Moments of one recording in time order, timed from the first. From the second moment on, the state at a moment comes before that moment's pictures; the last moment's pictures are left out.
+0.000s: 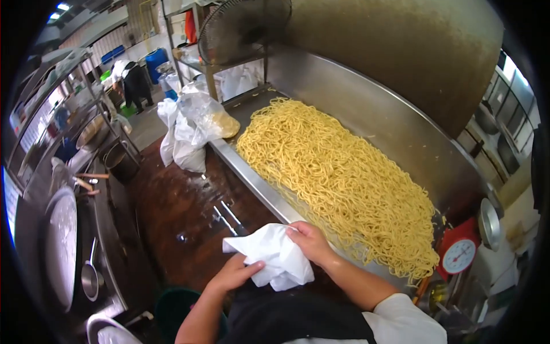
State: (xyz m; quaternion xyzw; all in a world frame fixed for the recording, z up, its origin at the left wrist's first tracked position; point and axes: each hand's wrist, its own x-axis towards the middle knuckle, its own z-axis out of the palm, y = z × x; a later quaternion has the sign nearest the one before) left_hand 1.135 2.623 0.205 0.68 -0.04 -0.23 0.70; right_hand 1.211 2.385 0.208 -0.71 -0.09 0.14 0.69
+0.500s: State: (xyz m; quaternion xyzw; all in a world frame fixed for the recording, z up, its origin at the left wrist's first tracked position) left_hand 1.434 2.652 0.186 0.61 -0.05 -0.44 0.66; right_hand 1.388 2.412 0.251 -0.66 0.16 0.04 0.73
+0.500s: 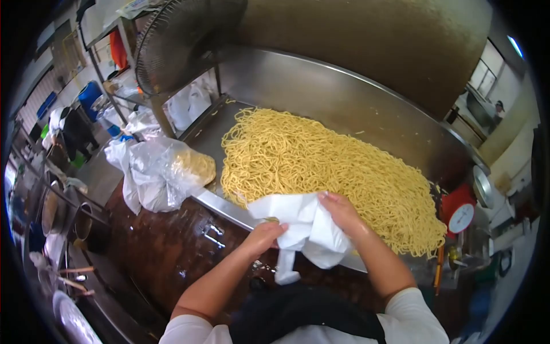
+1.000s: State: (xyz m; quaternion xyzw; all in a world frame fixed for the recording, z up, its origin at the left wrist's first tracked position) left_hand 1.451 2.587 0.196 0.38 -0.03 -0.53 0.76; right_hand 1.447 2.360 0.276 -0.73 0.15 0.03 0.67
